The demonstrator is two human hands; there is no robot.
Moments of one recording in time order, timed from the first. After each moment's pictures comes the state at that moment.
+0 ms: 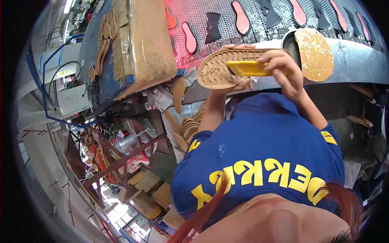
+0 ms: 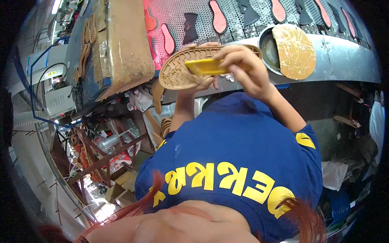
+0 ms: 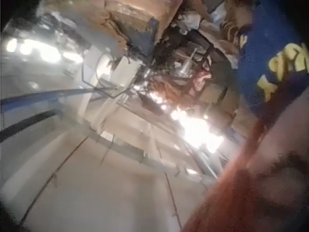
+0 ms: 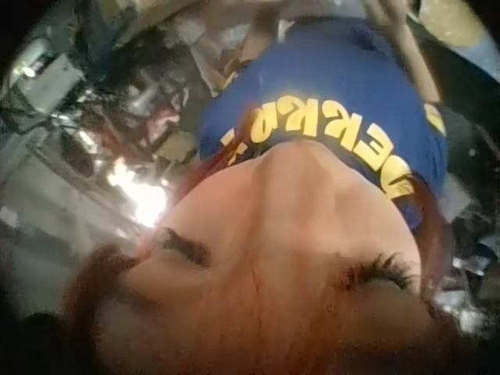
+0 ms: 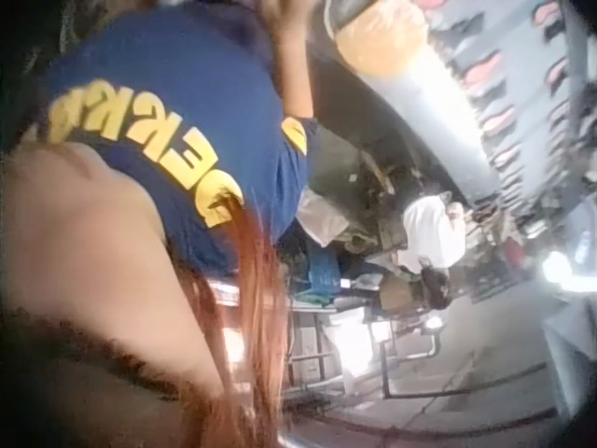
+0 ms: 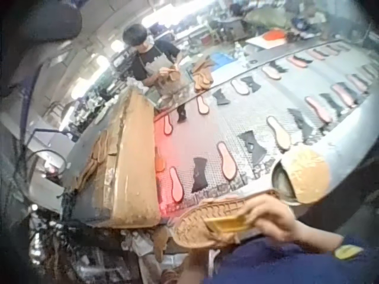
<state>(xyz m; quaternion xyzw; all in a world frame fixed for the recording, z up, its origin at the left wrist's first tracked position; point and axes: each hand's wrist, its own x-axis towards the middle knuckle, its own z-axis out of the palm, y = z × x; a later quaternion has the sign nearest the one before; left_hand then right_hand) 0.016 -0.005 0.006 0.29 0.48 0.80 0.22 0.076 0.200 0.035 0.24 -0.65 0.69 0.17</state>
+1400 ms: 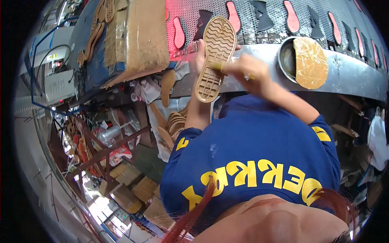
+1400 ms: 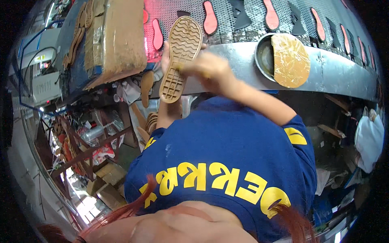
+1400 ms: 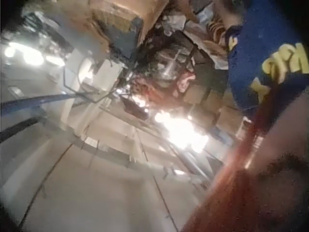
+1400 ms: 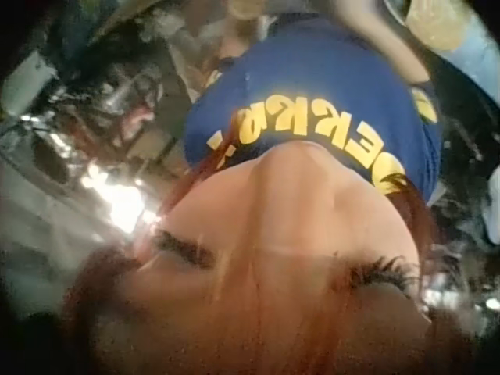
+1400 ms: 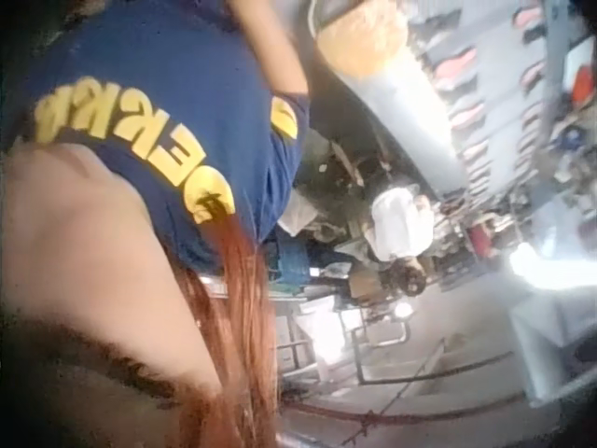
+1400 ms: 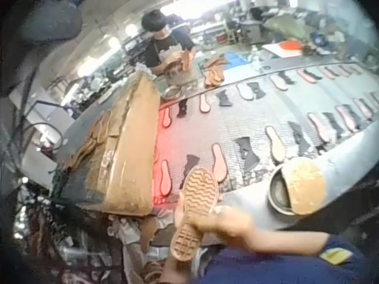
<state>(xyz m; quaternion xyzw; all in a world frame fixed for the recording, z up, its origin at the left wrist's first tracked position) -0.022 -0.034 -0.005 -0.01 0.32 0.91 0.26 0.038 0.125 0.029 0.29 -0.76 0.54 0.22</state>
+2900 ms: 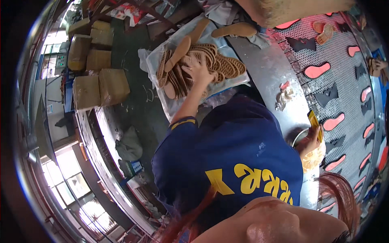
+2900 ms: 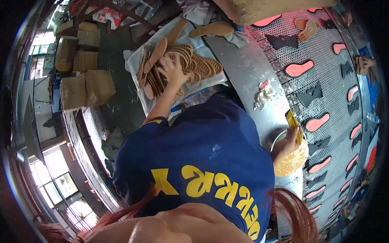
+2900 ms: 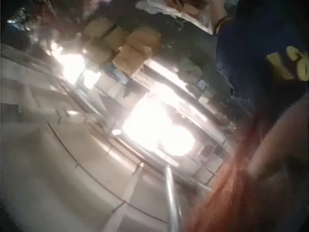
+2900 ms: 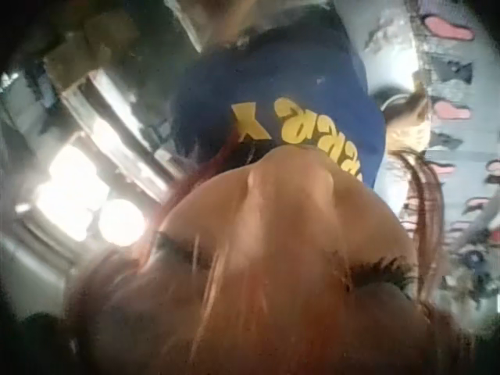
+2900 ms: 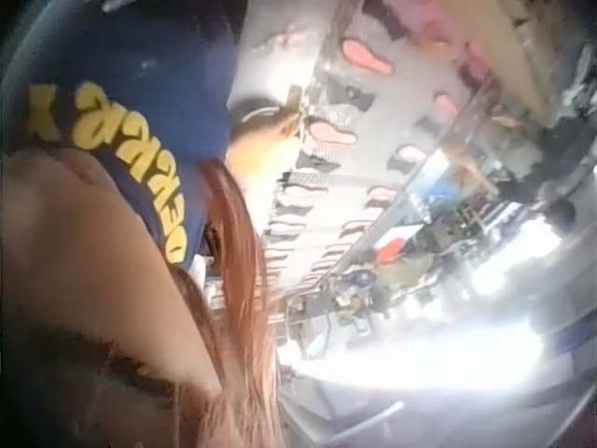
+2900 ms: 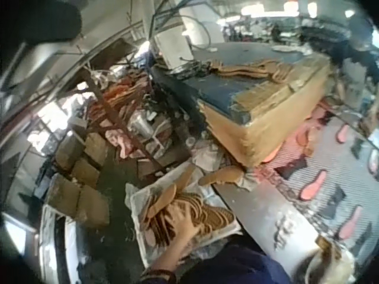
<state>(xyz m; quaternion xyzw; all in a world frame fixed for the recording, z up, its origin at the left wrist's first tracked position) 0.245 -0.255 -0.121 -0.50 0.86 0.00 0.06 0.027 0.181 -0.089 -0.09 -0.60 0.80 -0.02</state>
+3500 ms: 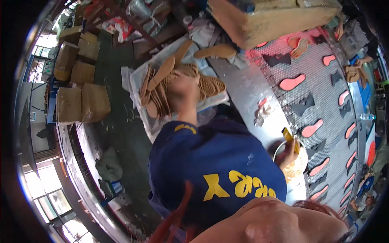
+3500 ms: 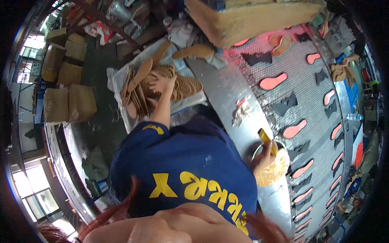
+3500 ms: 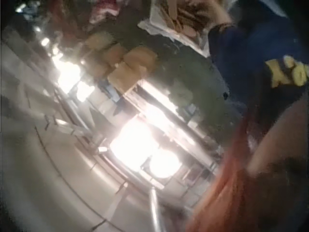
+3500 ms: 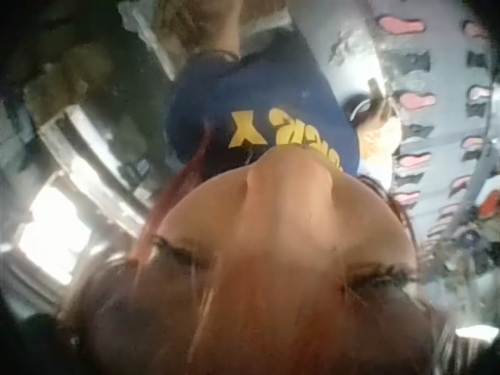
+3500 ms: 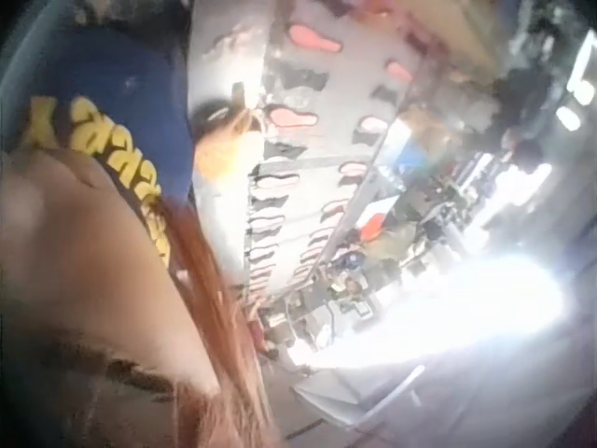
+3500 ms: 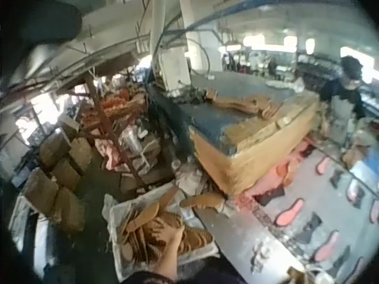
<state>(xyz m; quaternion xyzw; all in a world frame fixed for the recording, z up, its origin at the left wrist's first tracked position) 0.182 -0.284 -0.180 -0.77 0.62 0.14 -0.01 0.045 0.212 -0.094 -0.08 -0.61 0.79 -0.01</state>
